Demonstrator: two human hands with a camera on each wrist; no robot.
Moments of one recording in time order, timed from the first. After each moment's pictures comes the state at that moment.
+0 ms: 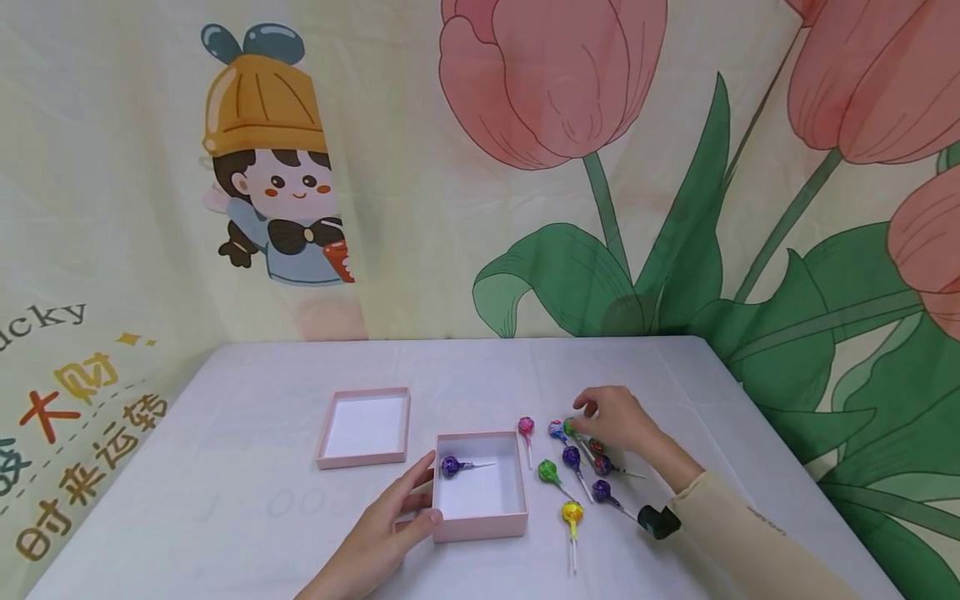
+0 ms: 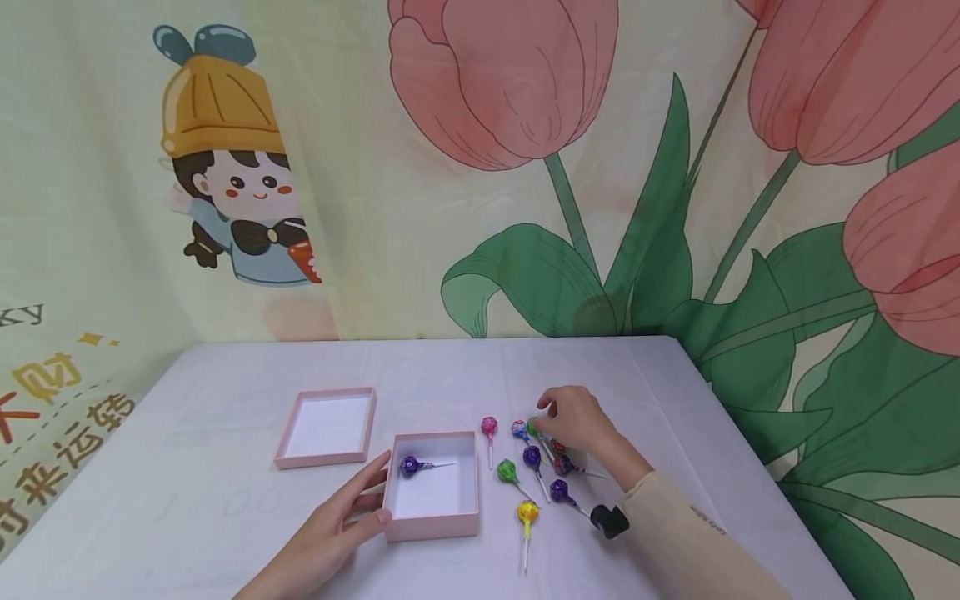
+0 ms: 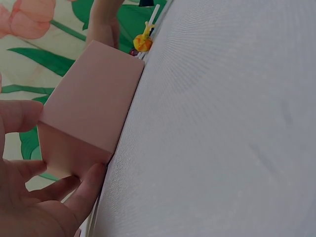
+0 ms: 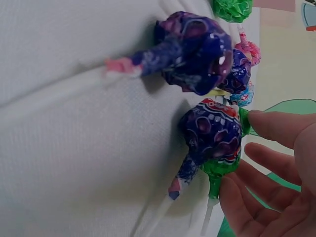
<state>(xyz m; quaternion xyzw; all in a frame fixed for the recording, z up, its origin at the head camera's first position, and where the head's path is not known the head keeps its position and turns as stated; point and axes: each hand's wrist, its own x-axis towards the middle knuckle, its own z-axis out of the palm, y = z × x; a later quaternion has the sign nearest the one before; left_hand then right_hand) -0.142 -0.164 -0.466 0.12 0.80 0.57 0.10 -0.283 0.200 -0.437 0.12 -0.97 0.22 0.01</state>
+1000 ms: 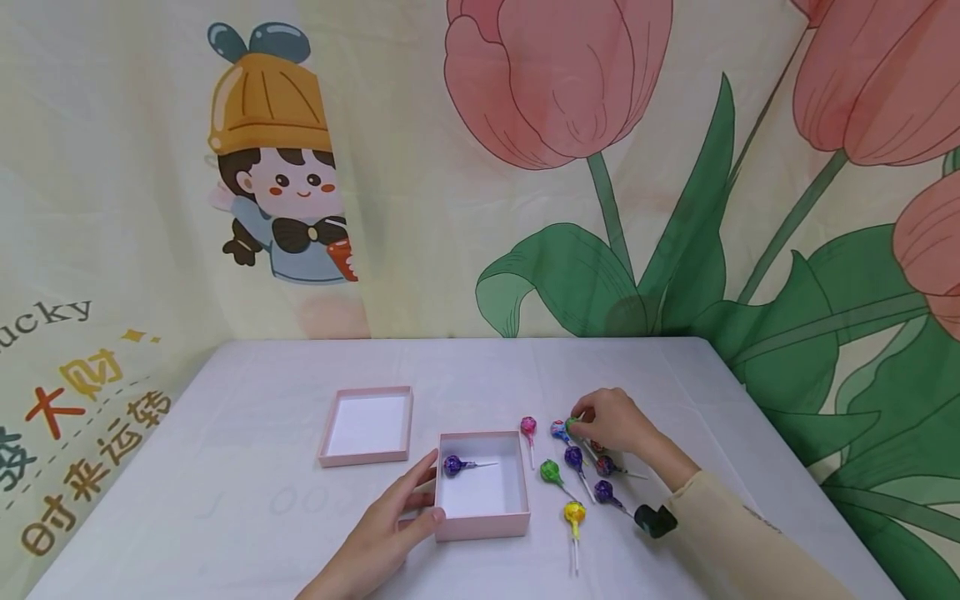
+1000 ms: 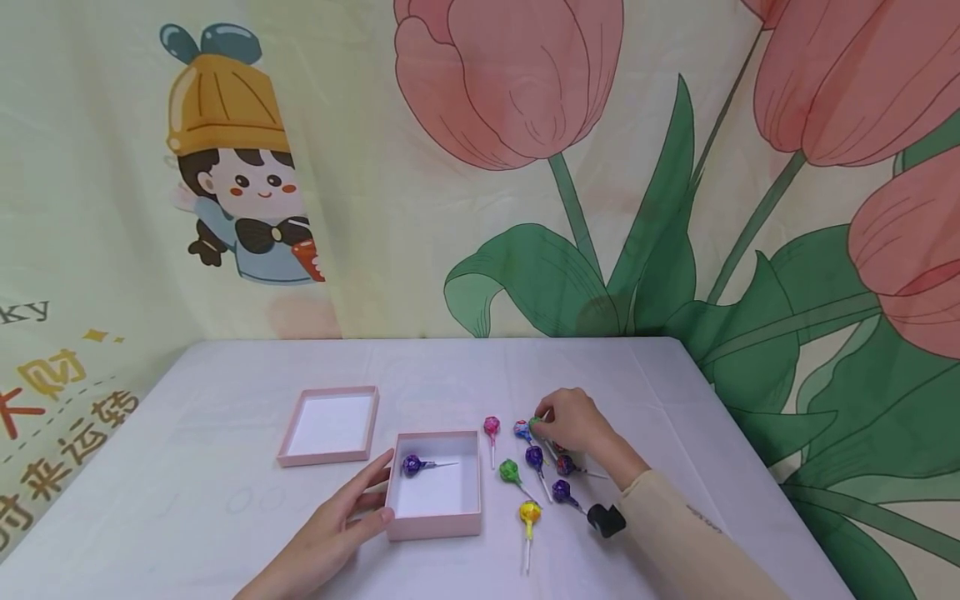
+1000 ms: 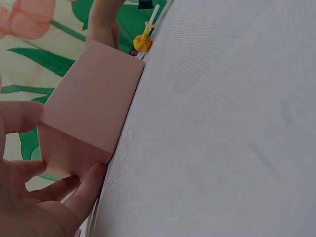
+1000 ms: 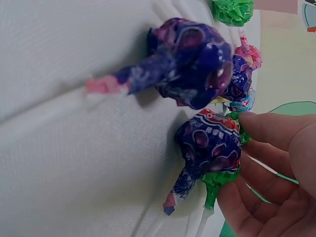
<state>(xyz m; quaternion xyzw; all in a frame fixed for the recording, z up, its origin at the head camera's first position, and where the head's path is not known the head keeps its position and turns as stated) -0.141 -0.163 -0.464 0.12 0.81 0.57 0.10 -0.286 0.195 -0.442 0.14 -0.96 0.22 -0.03</state>
